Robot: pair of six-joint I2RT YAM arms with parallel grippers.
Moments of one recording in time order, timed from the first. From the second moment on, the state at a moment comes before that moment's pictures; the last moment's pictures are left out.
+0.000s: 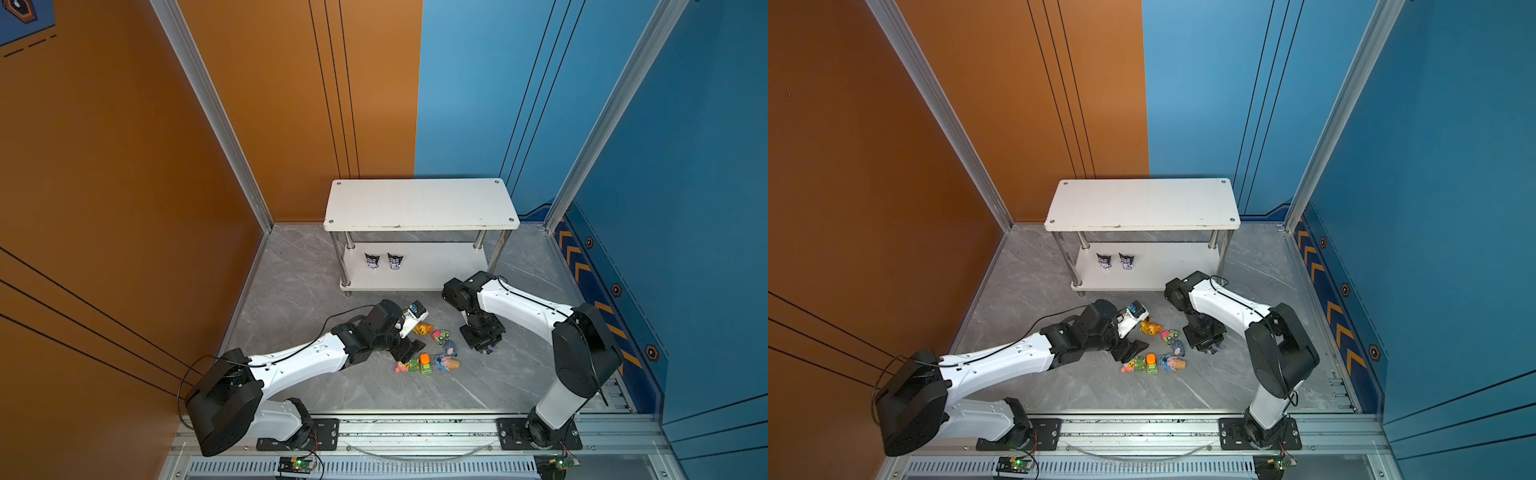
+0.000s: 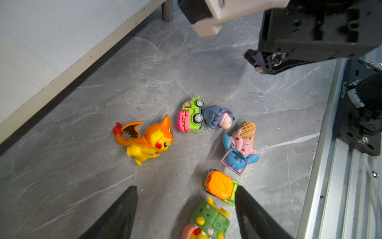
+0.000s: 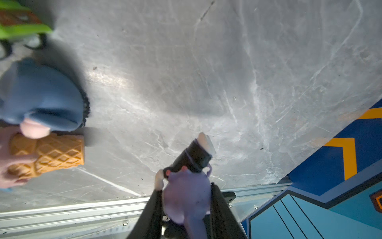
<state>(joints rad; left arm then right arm) -0.85 1.33 0.72 -0.11 0.15 0.01 0.63 1.73 1.21 -1.37 0.15 0.30</state>
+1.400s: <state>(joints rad) -0.78 1.30 0.66 -0.10 0.21 0.02 0.77 2.15 1.52 -1.56 0.50 0.12</state>
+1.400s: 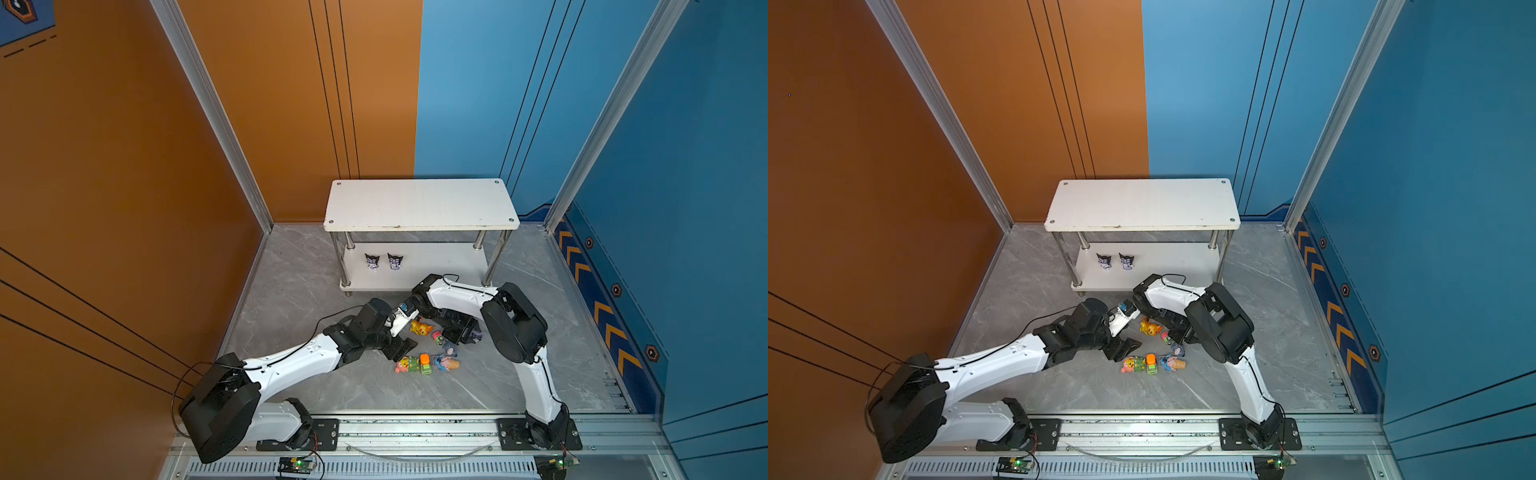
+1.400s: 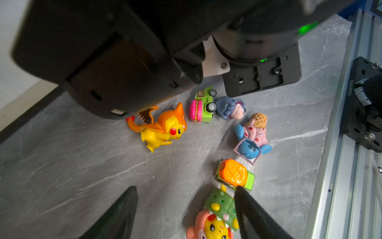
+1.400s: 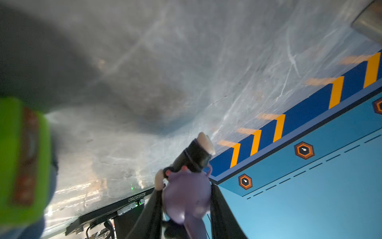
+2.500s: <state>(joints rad) -0.76 1.21 0.65 -0.13 0.22 0.02 0.83 2.07 1.34 -1.39 0.41 0.16</state>
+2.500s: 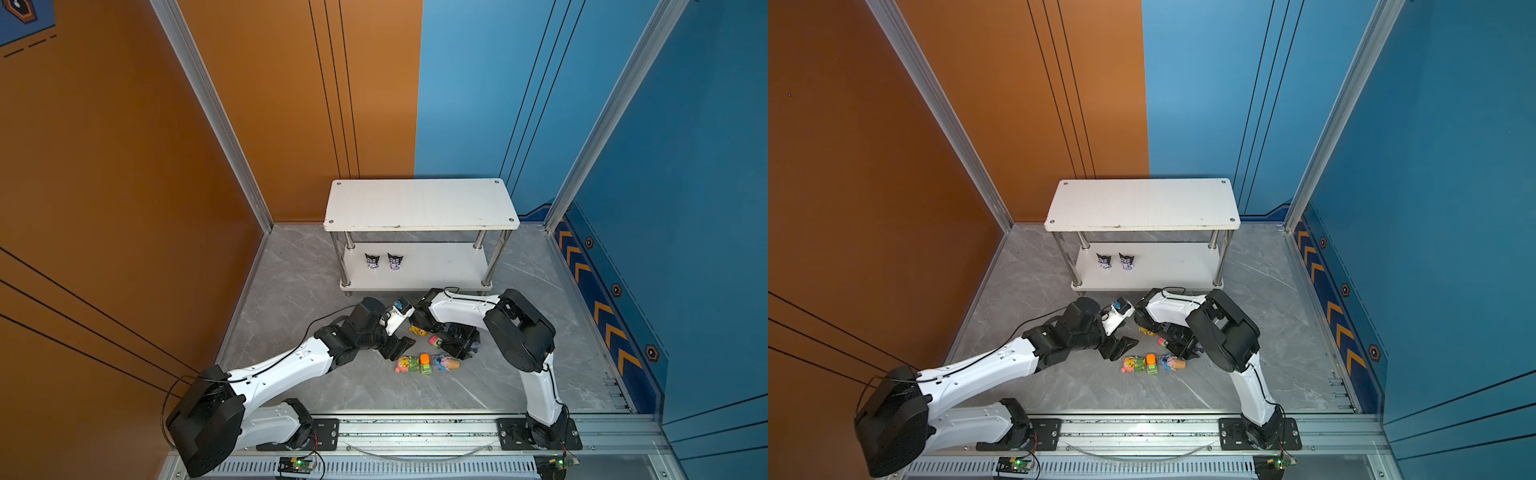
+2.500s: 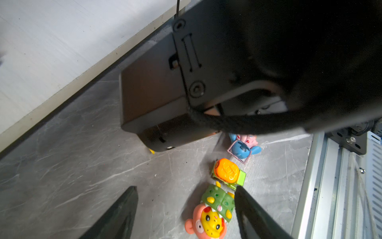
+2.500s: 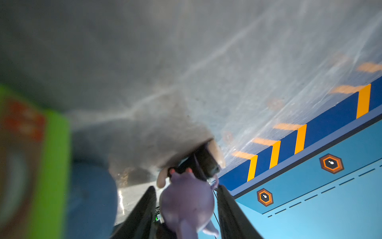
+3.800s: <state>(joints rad) -0.74 1.21 0.65 -0.11 0.24 -0.02 1.03 1.09 0.59 -0.68 0.51 1.07</state>
